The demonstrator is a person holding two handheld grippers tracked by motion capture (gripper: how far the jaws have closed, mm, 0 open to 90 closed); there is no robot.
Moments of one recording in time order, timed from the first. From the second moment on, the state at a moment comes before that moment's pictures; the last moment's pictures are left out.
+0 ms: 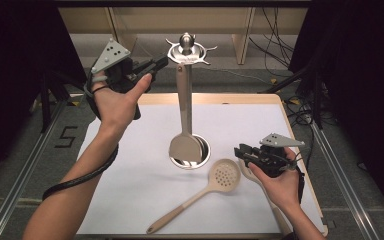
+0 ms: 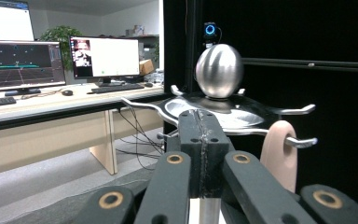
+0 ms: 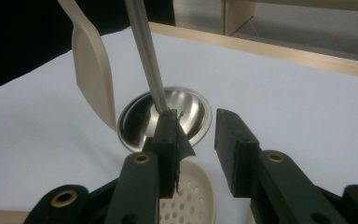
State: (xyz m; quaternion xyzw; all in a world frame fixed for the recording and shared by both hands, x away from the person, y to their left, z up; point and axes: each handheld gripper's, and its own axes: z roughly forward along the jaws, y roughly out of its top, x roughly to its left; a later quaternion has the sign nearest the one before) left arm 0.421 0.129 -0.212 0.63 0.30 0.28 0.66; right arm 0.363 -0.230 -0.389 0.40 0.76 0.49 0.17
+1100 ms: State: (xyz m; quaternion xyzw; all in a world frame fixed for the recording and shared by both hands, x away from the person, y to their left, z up) left arm 0.455 0.132 -0.207 0.66 0.29 0.30 0.63; right arm 0.365 -0.224 -0.392 0.40 0.76 0.49 0.17
